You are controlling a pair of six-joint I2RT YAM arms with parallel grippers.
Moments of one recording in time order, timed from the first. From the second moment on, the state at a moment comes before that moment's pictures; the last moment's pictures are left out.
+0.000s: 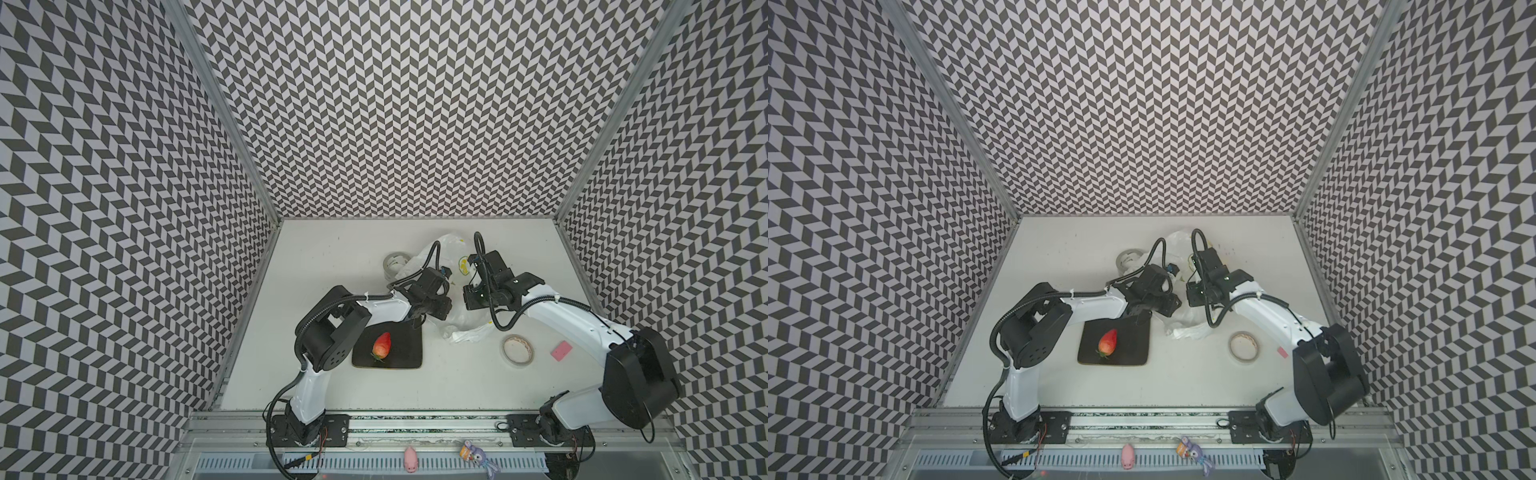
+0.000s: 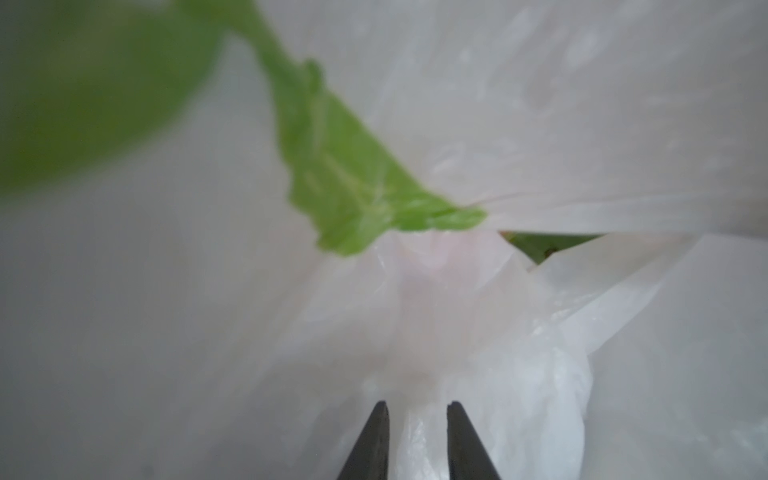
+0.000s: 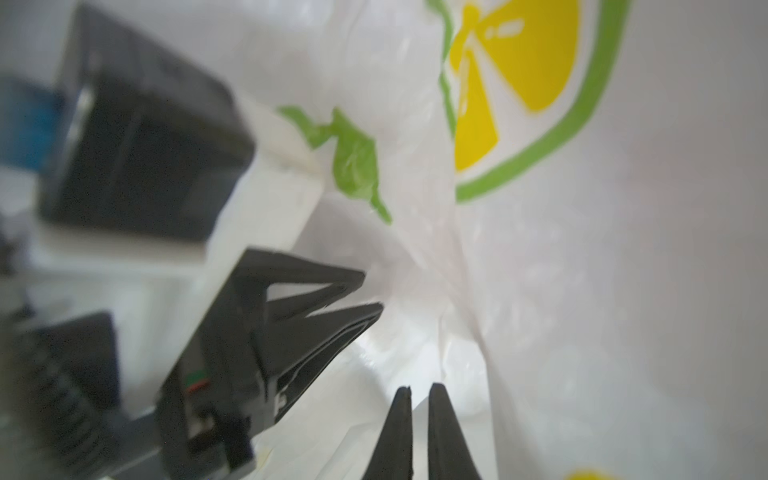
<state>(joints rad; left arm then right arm) -0.81 2.00 1.21 -0.03 0.17 -0.31 0.48 1.49 1.05 -0.58 0.04 0.32</state>
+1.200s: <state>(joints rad) -0.86 1.73 1.22 0.01 0.14 -0.17 0.22 1.49 1.08 -0.55 -0.12 0.41</state>
